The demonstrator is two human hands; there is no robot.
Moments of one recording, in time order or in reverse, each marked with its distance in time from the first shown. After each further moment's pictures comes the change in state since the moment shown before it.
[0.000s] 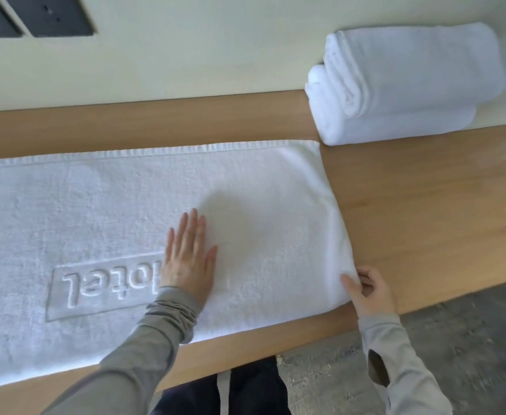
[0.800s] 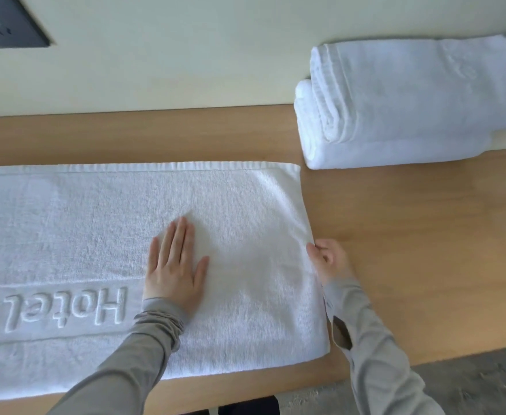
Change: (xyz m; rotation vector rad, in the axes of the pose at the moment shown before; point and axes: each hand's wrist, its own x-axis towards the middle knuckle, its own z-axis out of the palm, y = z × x) left_hand 0.046 0.051 0.043 0.159 -0.002 -0.162; right_hand 0.113 -0.054 0.002 0.135 -0.281 0.053
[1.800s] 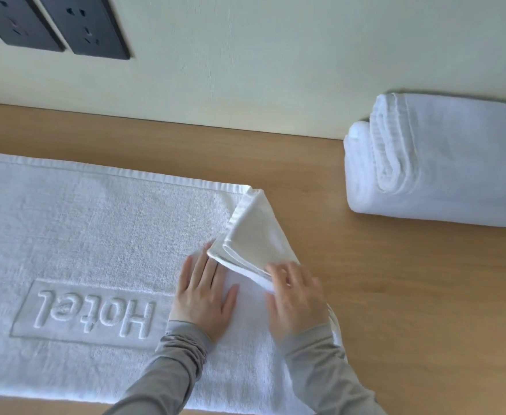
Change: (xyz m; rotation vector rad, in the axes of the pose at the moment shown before) left_hand 0.004 -0.003 -0.001 -0.074 0.081 0.013; right_hand -0.032 -0.054 0.091 -1.018 0.001 -0.870
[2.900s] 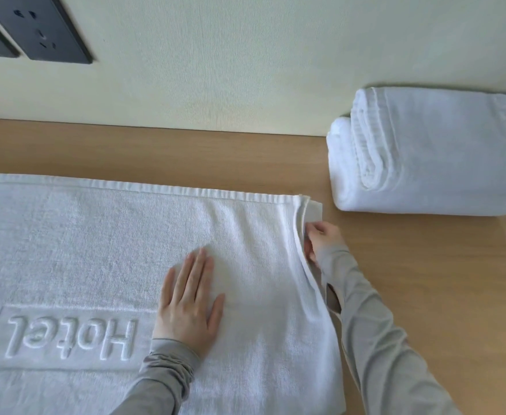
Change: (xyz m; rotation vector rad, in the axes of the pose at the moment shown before) left_hand -0.001 -0.005 0.007 -0.016 -0.006 0.019; right_hand 0.092 0.094 0.009 0.996 -0.187 0.915
